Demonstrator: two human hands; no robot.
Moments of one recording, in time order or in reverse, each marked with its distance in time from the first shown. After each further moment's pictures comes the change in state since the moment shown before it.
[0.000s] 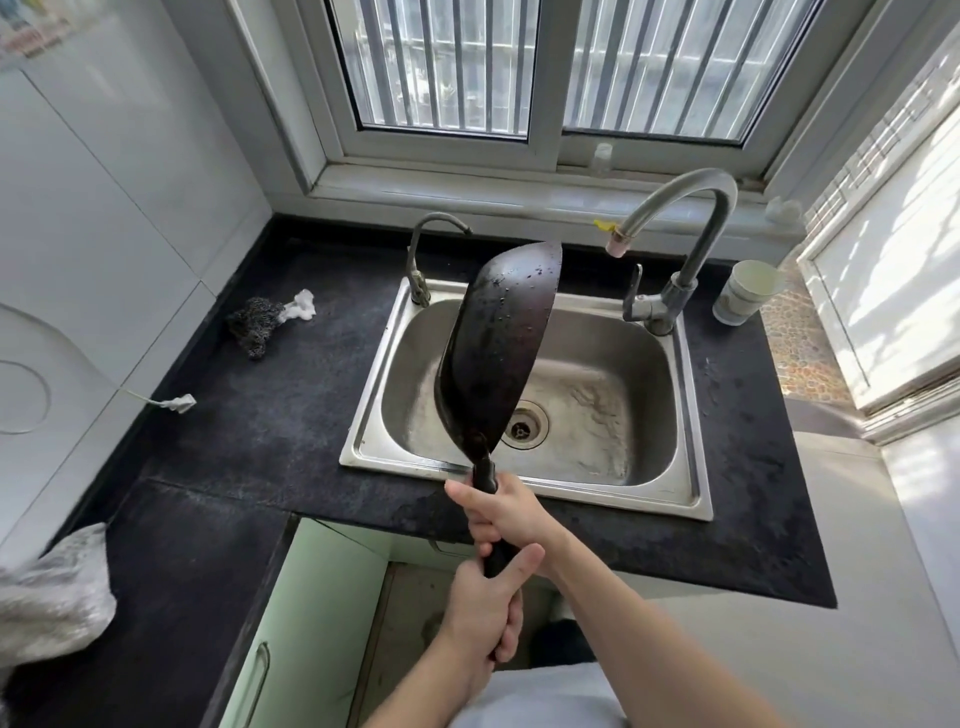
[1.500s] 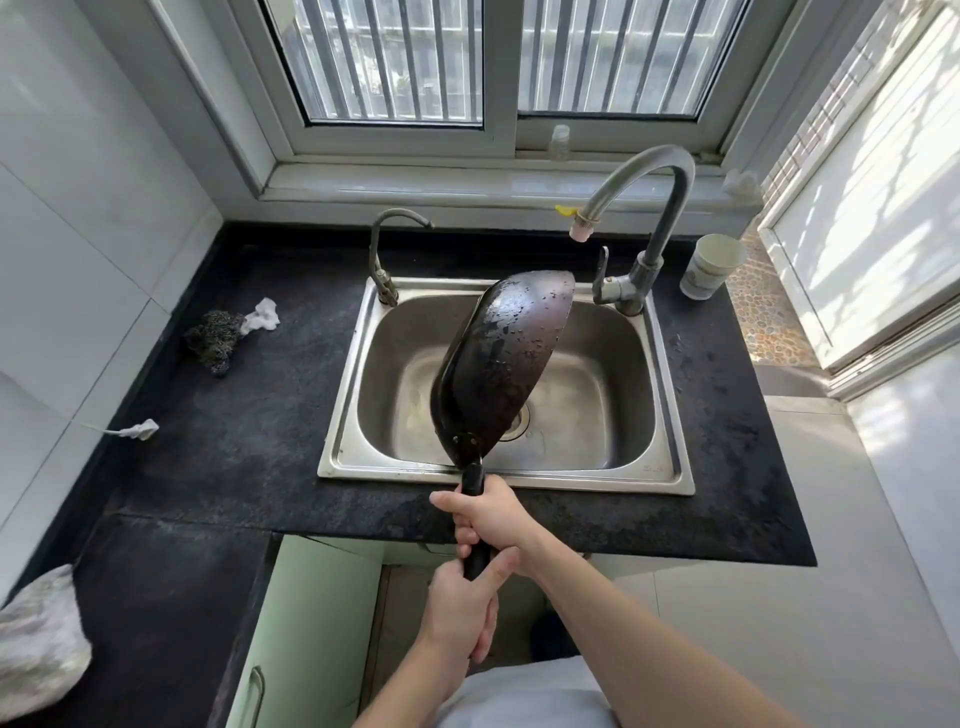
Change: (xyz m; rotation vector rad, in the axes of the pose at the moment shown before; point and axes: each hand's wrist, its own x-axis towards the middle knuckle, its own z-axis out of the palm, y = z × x) left_hand 0.014 -0.006 -0.019 0.225 -0.010 0.081; right_hand 0.012 0.016 0.001 0.072 0.188 0.072
